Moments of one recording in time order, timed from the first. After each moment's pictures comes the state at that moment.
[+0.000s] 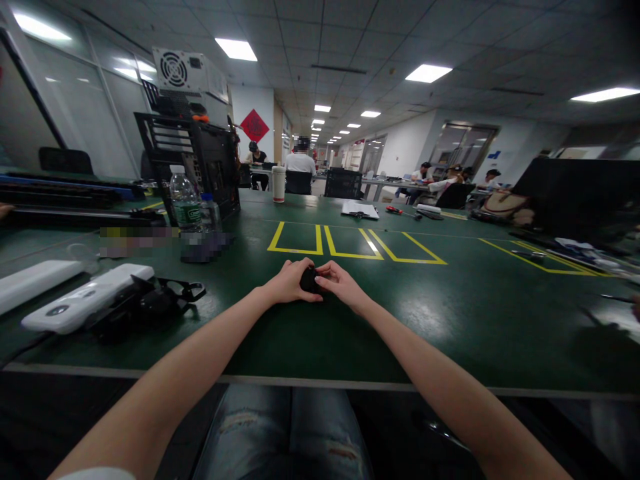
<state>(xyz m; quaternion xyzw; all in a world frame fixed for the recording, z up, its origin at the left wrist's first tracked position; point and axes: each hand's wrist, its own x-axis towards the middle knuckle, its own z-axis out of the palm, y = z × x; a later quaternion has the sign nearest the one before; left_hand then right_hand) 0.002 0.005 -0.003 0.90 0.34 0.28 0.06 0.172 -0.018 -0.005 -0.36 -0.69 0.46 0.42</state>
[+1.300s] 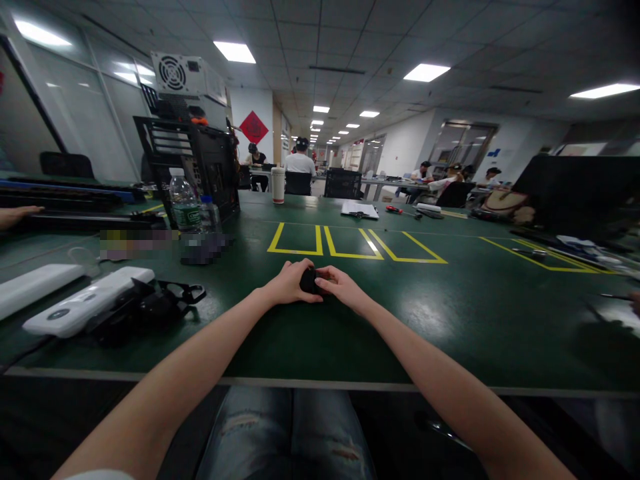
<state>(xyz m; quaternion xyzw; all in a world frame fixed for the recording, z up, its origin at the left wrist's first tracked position) 0.002 0.001 0.001 0.89 0.35 0.27 0.08 0.173 -0.020 -0.003 -0.38 -0.69 0.48 0.40</state>
